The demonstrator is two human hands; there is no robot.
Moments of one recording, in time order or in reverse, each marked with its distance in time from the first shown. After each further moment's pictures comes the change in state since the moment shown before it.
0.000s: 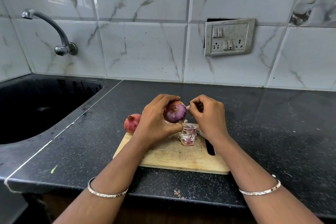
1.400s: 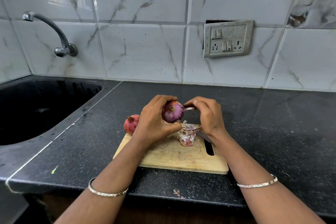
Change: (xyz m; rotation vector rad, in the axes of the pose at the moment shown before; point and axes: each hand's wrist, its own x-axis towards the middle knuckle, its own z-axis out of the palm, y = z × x) left_hand 0.000 -0.001 0.001 0.003 0.014 -0.029; right_hand 0.007 0.003 0.001 0.418 -0.132 0.137
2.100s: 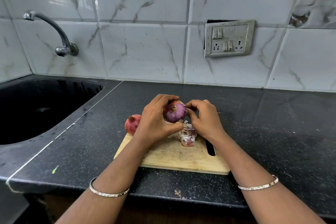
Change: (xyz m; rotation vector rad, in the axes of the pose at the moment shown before) left_hand 0.001 -0.003 0.003 -0.022 0.046 0.024; right_hand -0.003 0.007 0.006 -0.471 -0.100 -0.111
